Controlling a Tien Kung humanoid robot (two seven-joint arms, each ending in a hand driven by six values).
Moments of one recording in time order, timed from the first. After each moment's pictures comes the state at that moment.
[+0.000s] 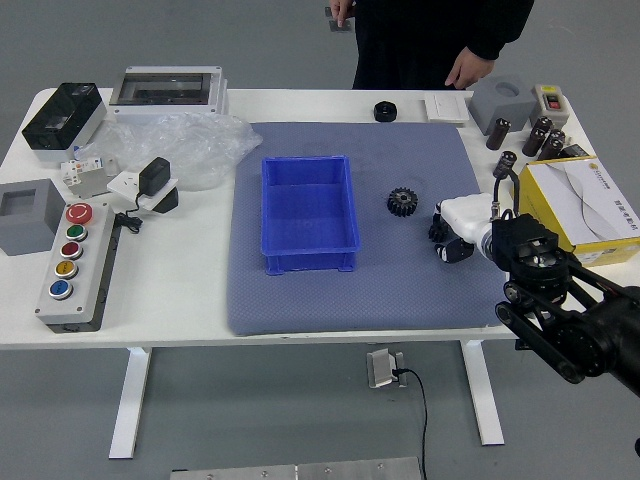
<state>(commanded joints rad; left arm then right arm) -0.15 0.17 -1.08 -0.18 1.42 -0.22 0.39 0.56 -0.33 0.81 1.12 -2.27 0.22 -0.33</state>
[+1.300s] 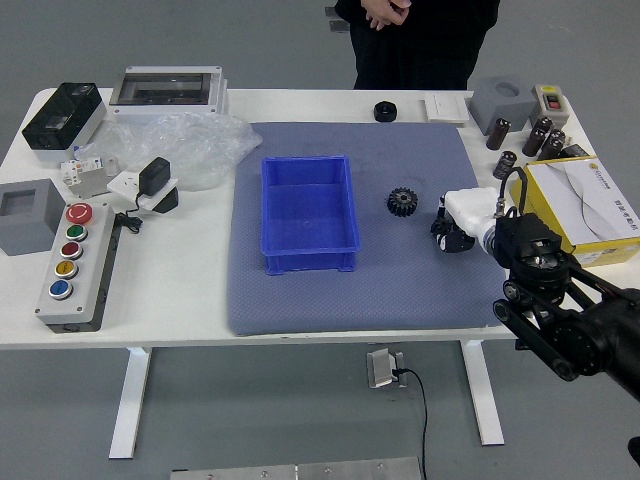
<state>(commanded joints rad) -0.15 0.17 -1.08 -0.18 1.41 -0.21 0.39 0.55 -0.31 0.84 1.09 -2.27 0.14 -0.34</state>
